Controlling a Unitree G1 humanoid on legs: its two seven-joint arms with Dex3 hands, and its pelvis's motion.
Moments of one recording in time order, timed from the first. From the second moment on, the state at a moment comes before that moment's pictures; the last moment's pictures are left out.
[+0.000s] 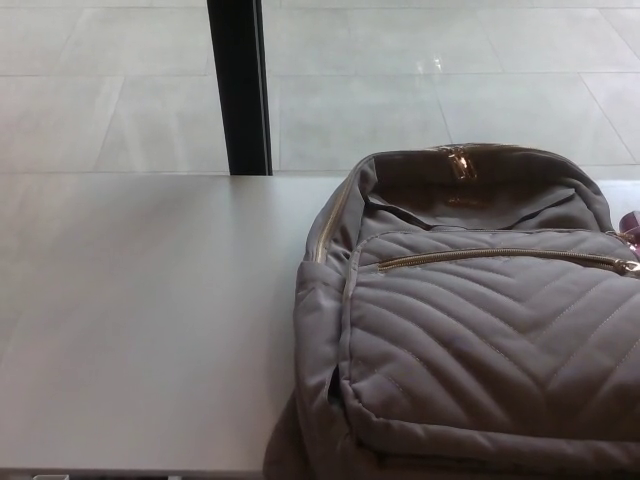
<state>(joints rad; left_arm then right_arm) 0.14 0.57 0.41 1.22 -0.18 -0.21 -0.47 0.22 -0.87 -0.35 -0.05 -0.06 -0.02 0.35</state>
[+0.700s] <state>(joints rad) 0.14 0.56 0.44 1.23 -0.20 -0.21 -0.46 0.16 -0.85 -0.29 -0.22 -0.13 0.04 0.35</state>
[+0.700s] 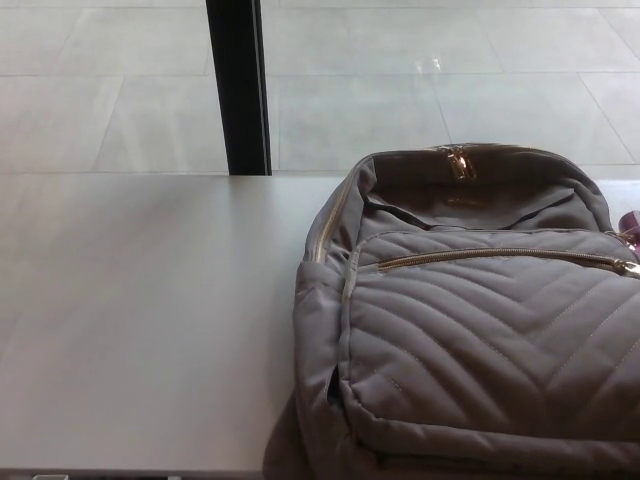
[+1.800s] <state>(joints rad) 0.15 0.56 0.40 1.21 -0.21 -0.22 -0.49 0.25 -0.76 -0.25 -0.23 -0.38 0.02 0.14</state>
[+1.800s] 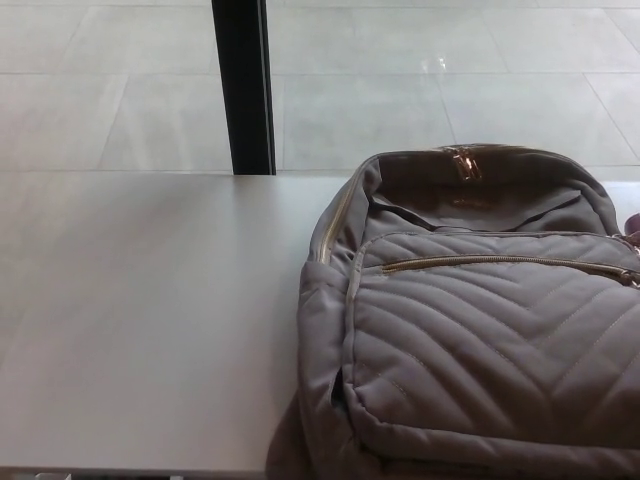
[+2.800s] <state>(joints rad) 0.15 0.56 0.41 1.22 -0.22 -0.22 -0.51 -0.05 -0.69 -0.23 -0.06 -0.34 -0.27 0.02</state>
